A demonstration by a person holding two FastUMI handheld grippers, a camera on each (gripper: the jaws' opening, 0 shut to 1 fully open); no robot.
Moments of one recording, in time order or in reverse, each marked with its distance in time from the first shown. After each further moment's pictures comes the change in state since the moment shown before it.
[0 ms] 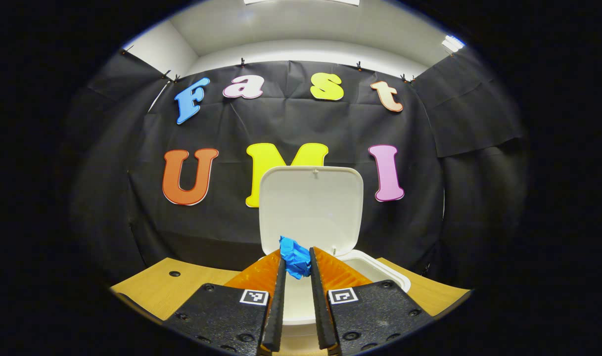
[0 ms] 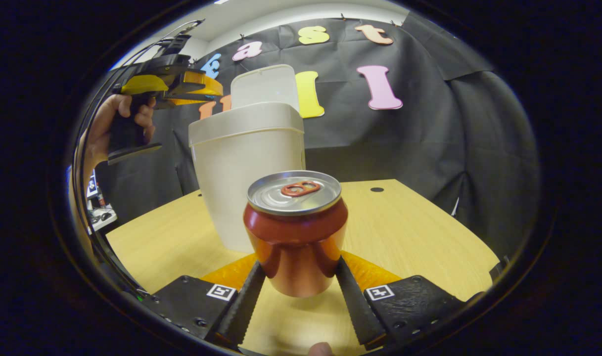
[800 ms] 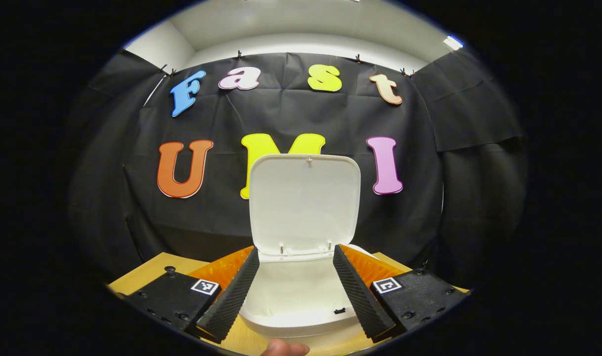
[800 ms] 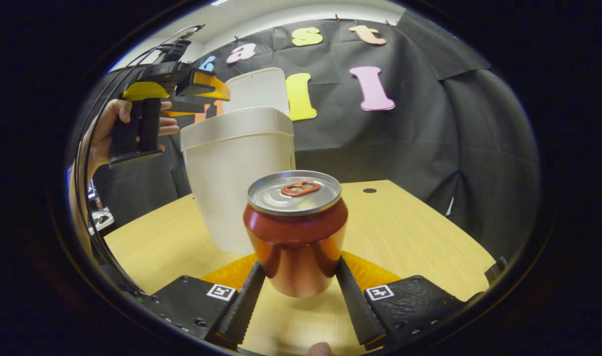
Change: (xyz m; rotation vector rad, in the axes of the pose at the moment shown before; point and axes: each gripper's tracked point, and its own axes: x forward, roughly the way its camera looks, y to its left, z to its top) left arm -0.003 -0.002 -0.008 -0.015 0.027 0.002; right arm -0.007 -0.010 0.002 0.017 -0.007 -0.014
